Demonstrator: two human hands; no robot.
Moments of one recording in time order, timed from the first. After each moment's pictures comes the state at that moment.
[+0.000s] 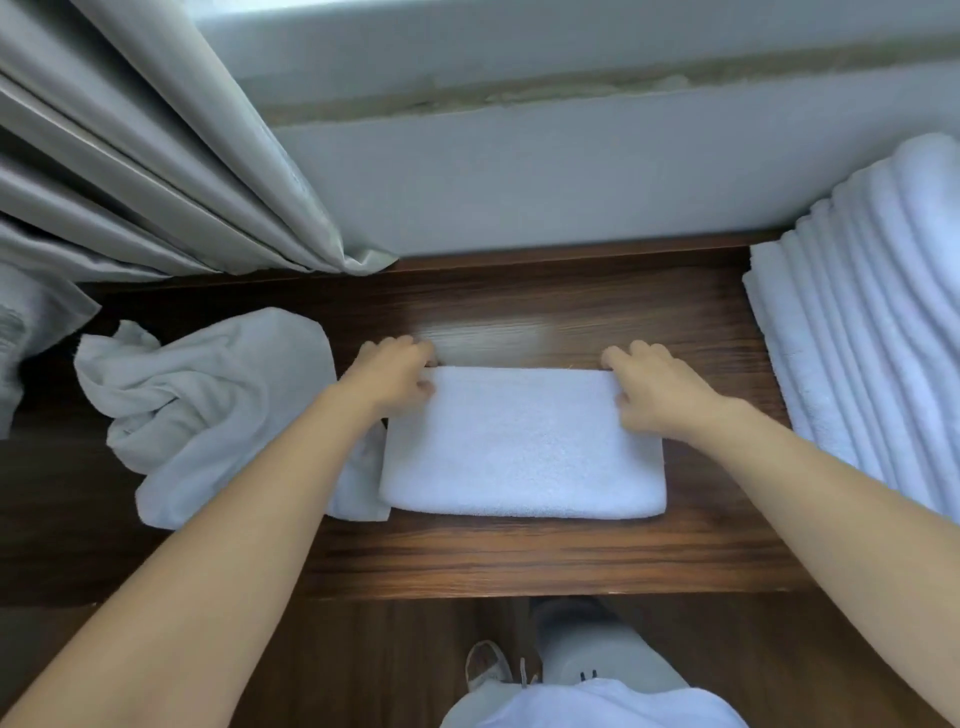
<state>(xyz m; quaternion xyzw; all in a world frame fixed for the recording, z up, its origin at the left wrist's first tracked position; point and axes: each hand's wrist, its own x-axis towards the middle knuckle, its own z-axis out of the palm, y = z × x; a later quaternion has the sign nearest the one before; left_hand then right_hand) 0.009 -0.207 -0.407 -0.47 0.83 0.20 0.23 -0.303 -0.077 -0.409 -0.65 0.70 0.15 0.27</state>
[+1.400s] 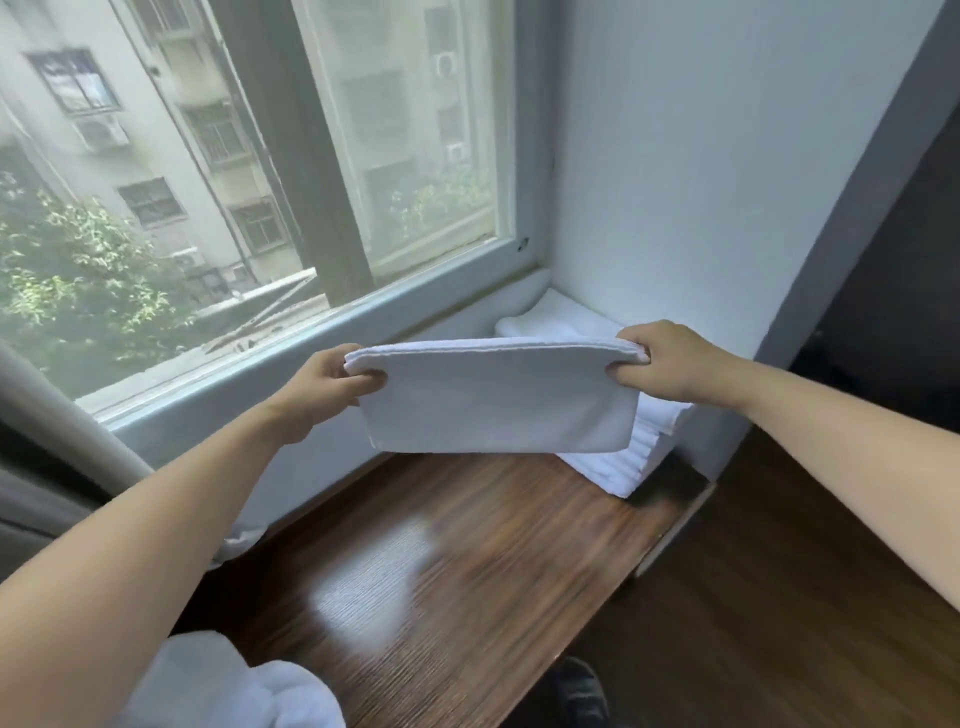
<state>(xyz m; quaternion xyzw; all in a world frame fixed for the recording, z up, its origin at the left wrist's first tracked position) -0.123 -0.227 -0.166 -0.19 0.83 0.52 -0.08 -0.362 0.127 -0.136 -0.38 0.88 -0.25 0.13</state>
